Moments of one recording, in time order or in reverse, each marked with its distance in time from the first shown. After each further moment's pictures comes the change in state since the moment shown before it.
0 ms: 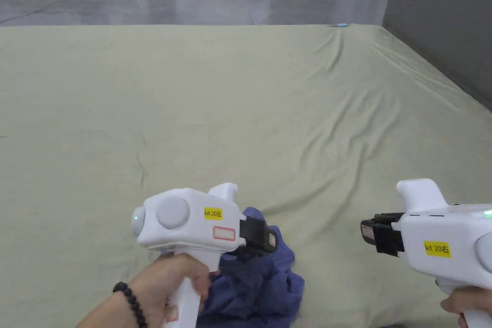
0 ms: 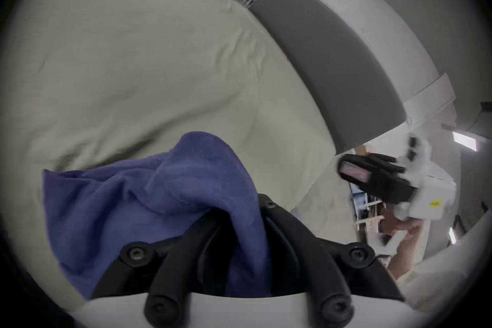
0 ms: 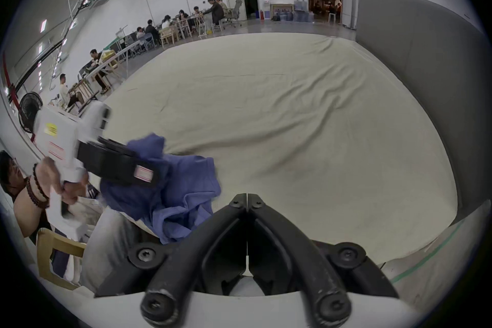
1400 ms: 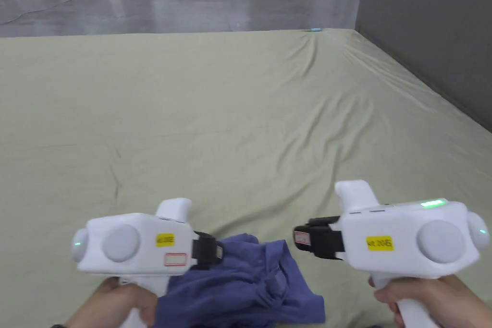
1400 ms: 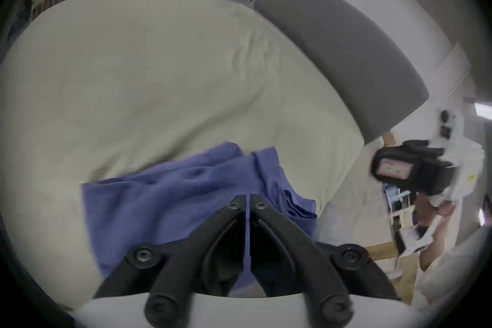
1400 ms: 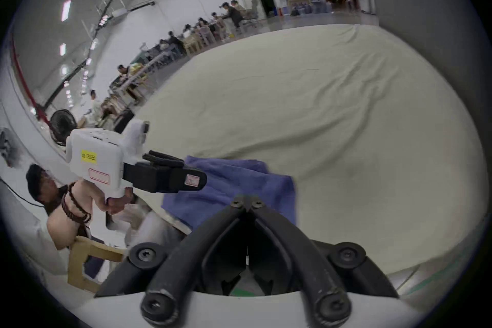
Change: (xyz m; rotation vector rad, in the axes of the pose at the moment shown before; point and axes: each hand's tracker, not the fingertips) left arm -0.011 -0.017 0.062 0.112 0.151 -0.091; right arm -0.036 0.018 -0.030 -0.029 0.292 -0.056
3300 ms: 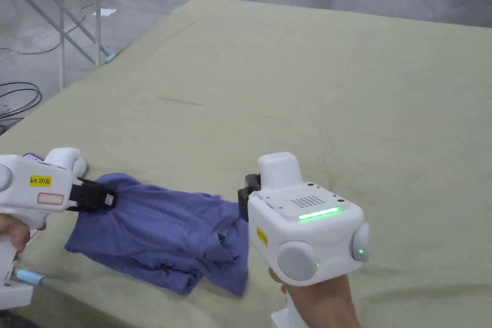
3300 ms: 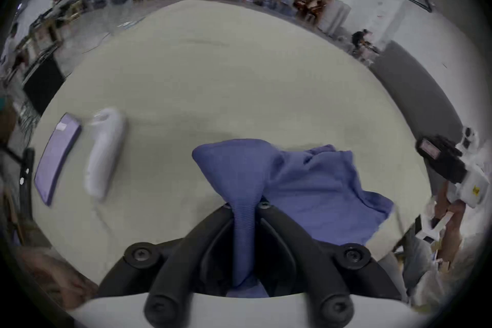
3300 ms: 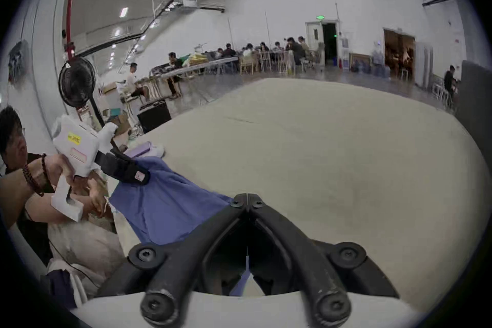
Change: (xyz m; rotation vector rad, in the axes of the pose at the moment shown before) left arm -0.436 -0.032 0.295 0.146 0.477 0.265; right arm -0.349 0.056 -0.319 0.239 0.095 0.387
